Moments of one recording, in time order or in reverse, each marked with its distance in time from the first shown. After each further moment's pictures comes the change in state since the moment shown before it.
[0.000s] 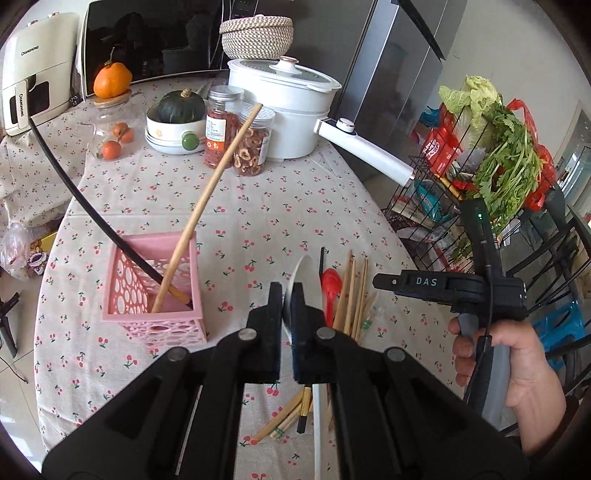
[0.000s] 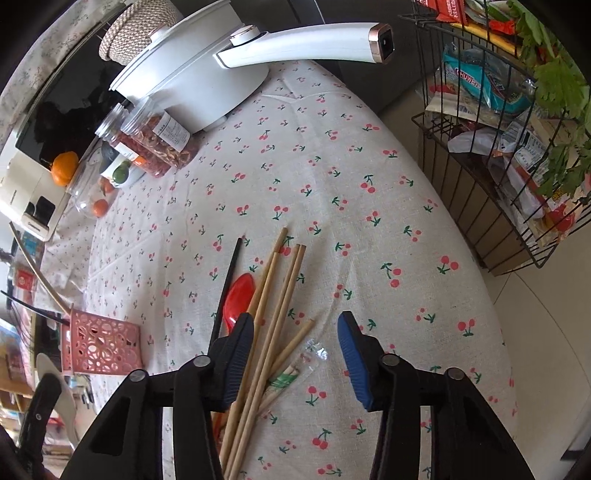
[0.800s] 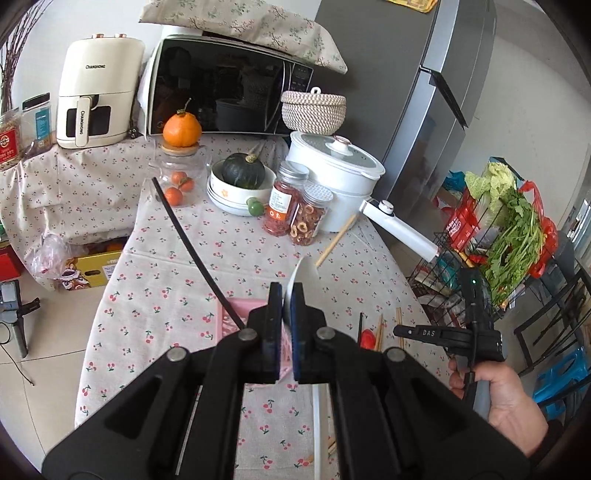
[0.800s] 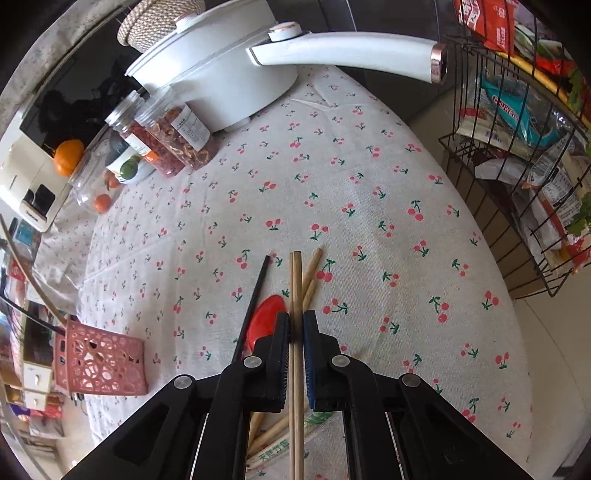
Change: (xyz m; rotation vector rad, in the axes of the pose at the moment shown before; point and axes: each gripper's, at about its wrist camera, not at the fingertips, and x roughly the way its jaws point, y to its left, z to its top) left arm -0.063 0.066 0.015 -0.120 -0.250 0.073; right arm 0.007 0.039 0.010 -0.078 -0.062 -0.019
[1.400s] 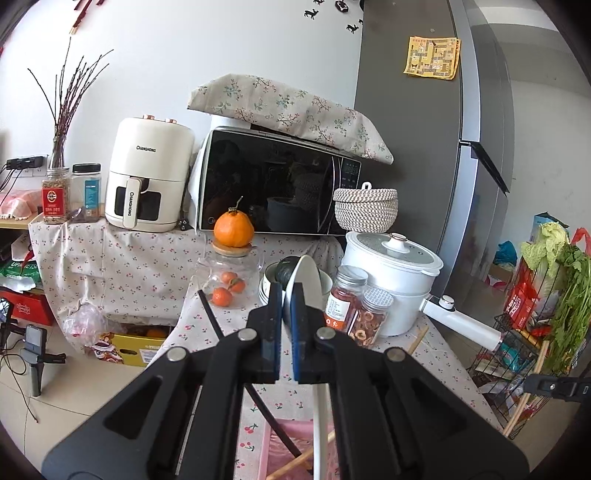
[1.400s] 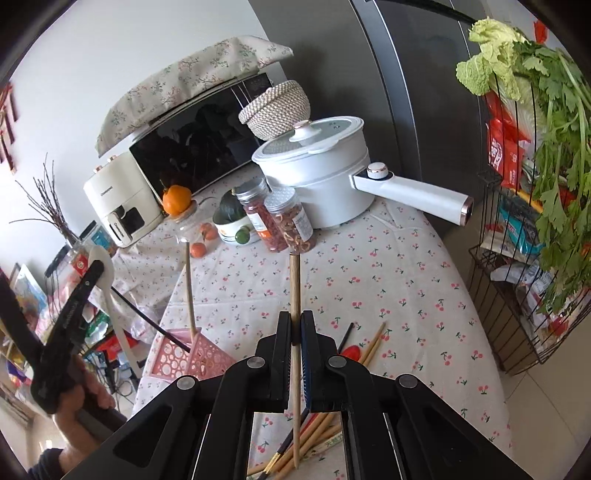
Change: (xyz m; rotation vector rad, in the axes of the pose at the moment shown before) left arm 0.027 0.008 0.016 0.018 -0.411 0.224; right arm -0.126 0.053 -0.028 -0.181 -0.350 0.165
